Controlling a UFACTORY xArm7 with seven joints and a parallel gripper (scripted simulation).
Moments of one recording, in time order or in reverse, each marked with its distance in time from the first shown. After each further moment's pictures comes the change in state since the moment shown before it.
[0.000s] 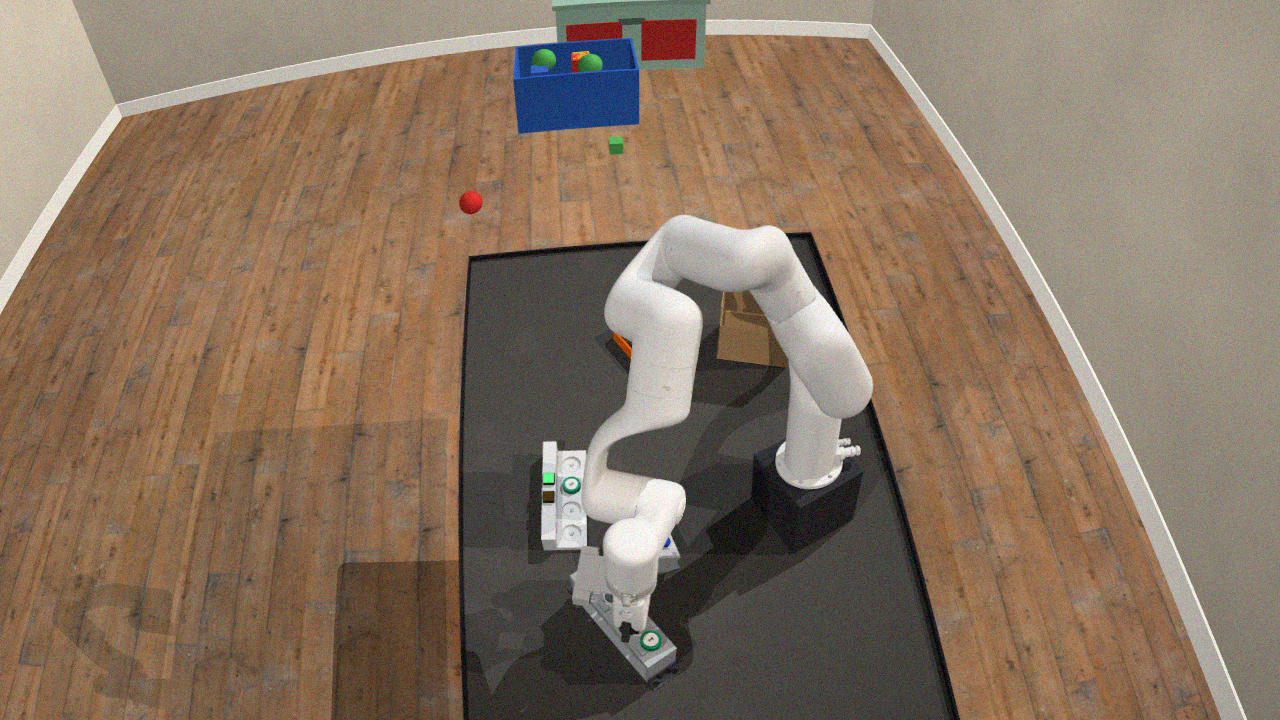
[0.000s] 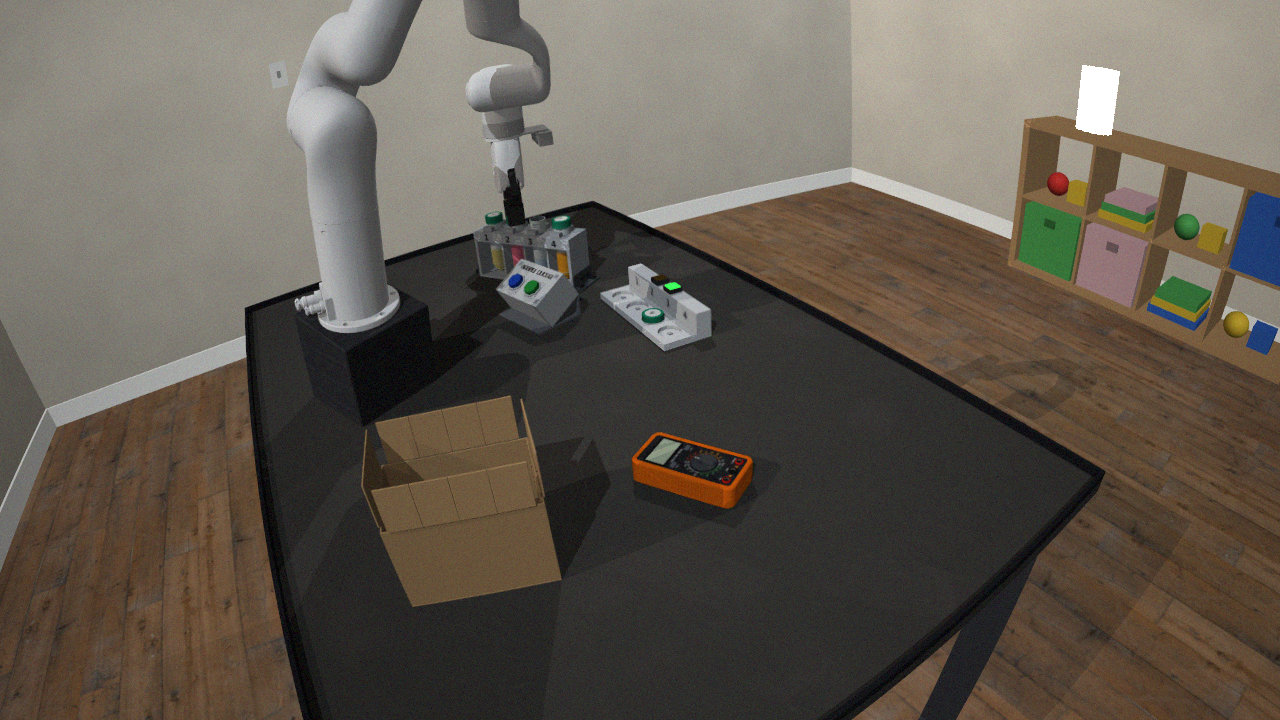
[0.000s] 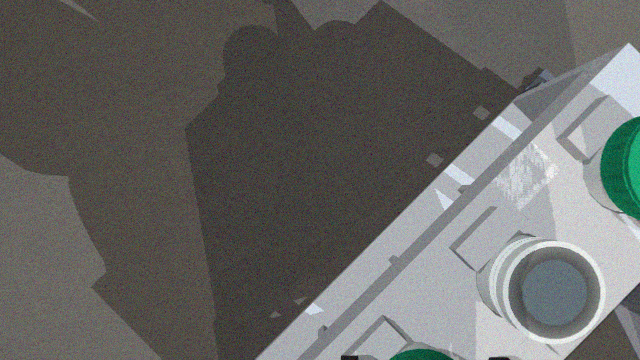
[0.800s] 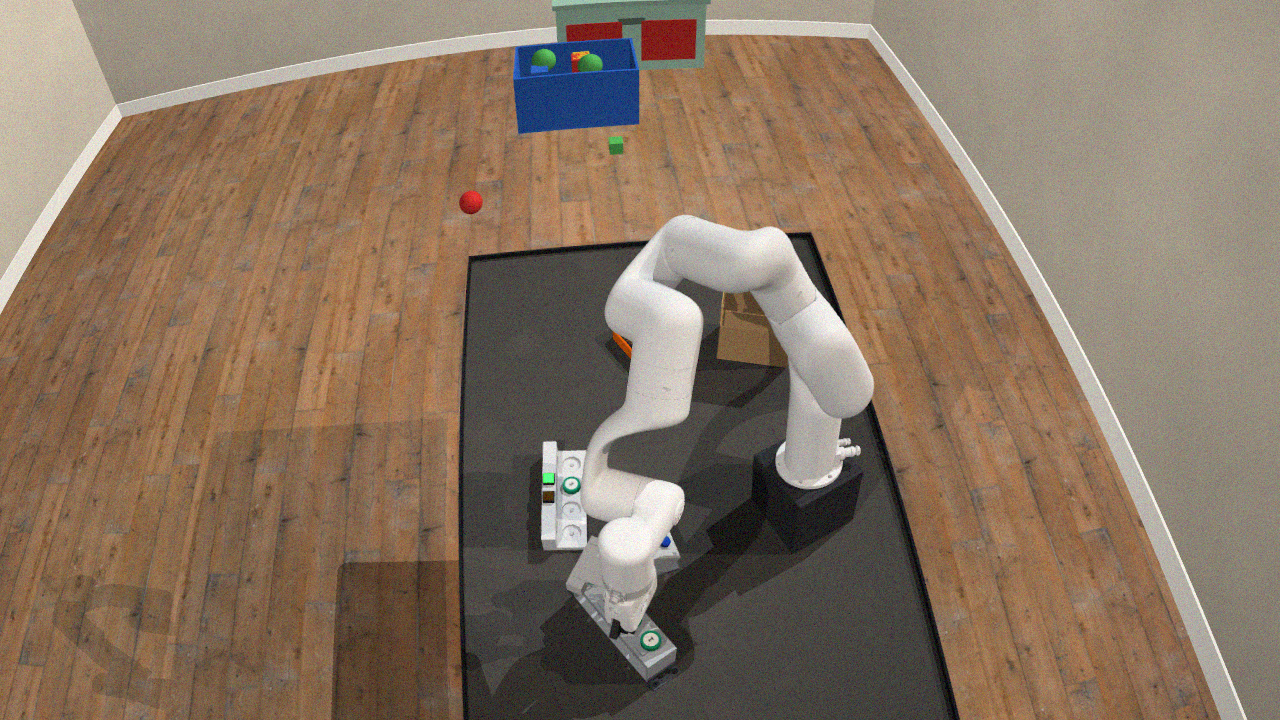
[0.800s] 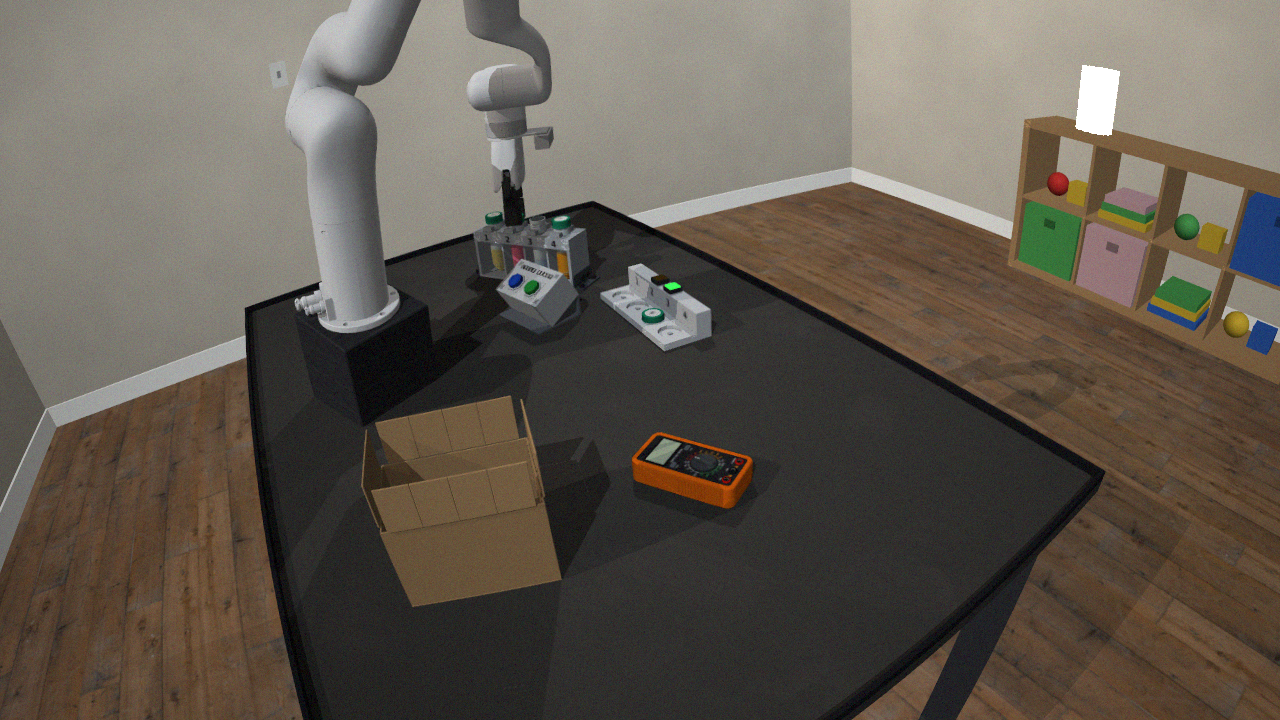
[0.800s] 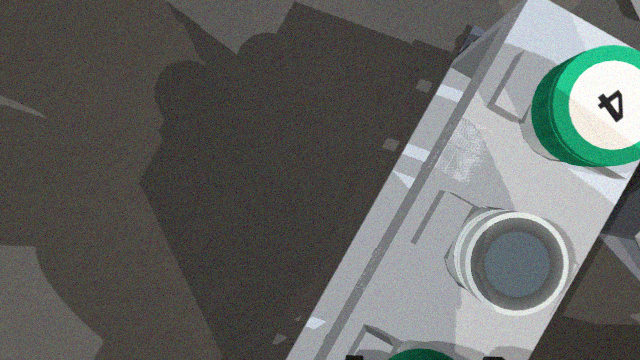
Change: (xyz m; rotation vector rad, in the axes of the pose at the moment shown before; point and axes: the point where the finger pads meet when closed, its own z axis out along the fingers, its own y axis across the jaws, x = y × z) arm 0.000 0.000 0.000 -0.003 -0.027 0.274
